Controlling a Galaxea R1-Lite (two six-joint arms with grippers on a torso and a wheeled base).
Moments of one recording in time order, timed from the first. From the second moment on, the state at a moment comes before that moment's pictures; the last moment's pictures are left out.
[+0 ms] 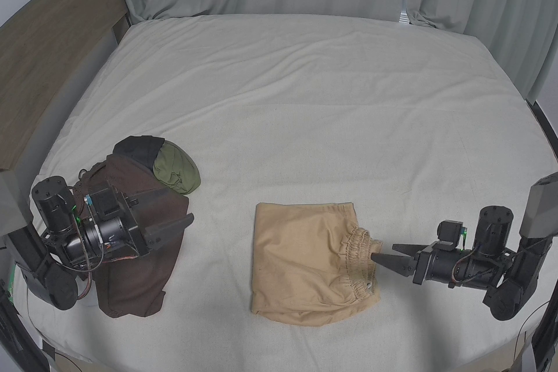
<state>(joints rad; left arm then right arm) -0.06 1.94 -0.32 -1.55 -0.80 -0.07 0.30 2.06 -0.18 -1.54 0.53 0.38</state>
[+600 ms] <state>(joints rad) 0.00 1.98 -0.27 -1.55 -0.91 0.19 0.28 2.28 -0.16 -1.54 0.52 0.32</state>
